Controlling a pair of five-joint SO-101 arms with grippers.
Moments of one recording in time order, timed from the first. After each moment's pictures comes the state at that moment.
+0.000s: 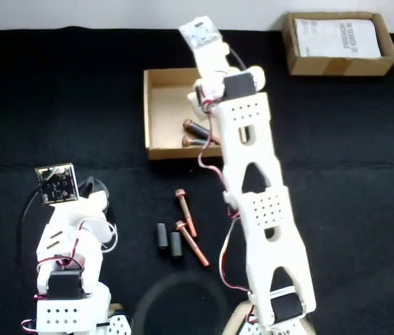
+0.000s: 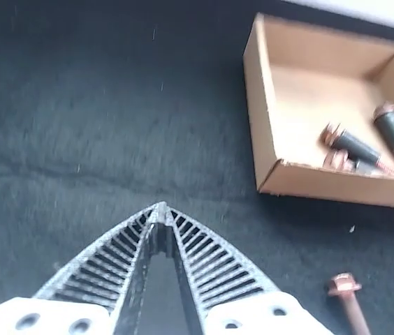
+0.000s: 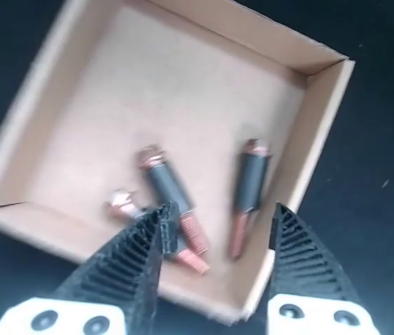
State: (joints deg) left arm -7.3 -103.0 96.1 43.2 11.7; right arm -24.3 60.4 -93.4 99.4 9.9
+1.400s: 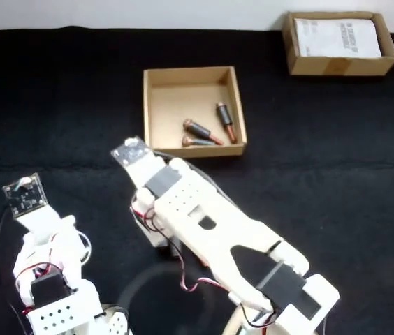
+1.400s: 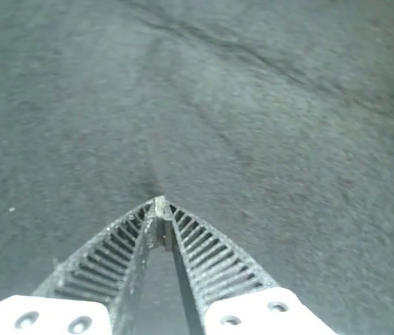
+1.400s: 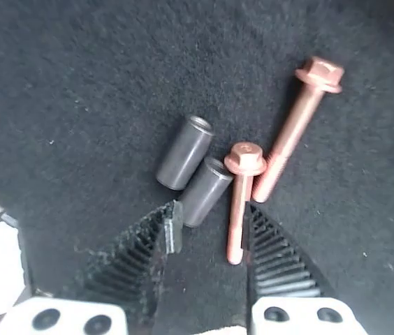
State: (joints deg) left arm -28.8 -103.1 96.1 60.3 6.0; right arm -54.3 -0.9 17.8 77.0 -8.8
